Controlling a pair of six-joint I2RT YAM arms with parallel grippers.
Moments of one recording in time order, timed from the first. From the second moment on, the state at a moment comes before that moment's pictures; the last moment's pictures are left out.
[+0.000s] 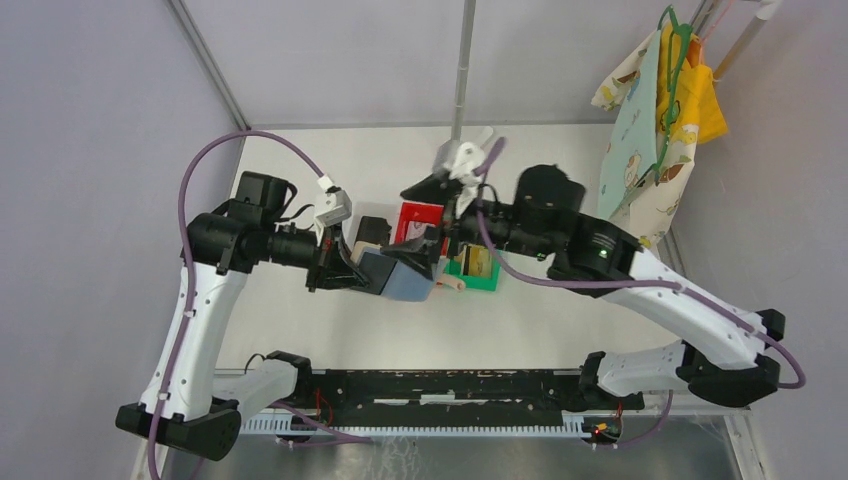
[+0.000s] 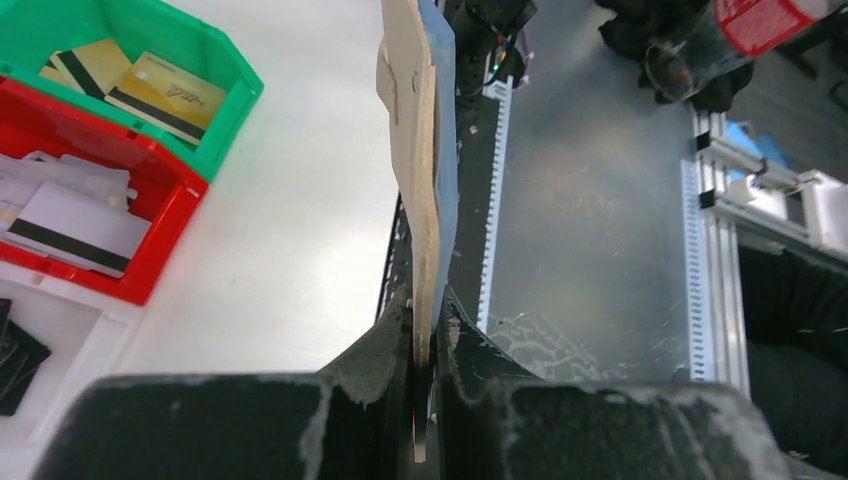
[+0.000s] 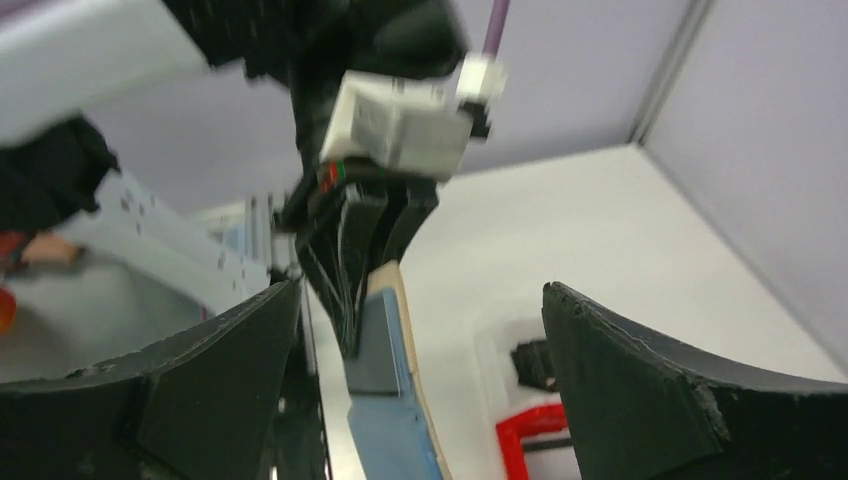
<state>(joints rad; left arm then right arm) -0.24 1.06 1.40 -1.37 1.13 0.57 1.11 1.22 1.58 -0.27 -0.13 0.01</state>
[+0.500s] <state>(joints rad) -0.25 1.00 1.41 -1.47 1.04 0.77 1.11 1.35 1.53 -0.42 -0.45 -0.07</state>
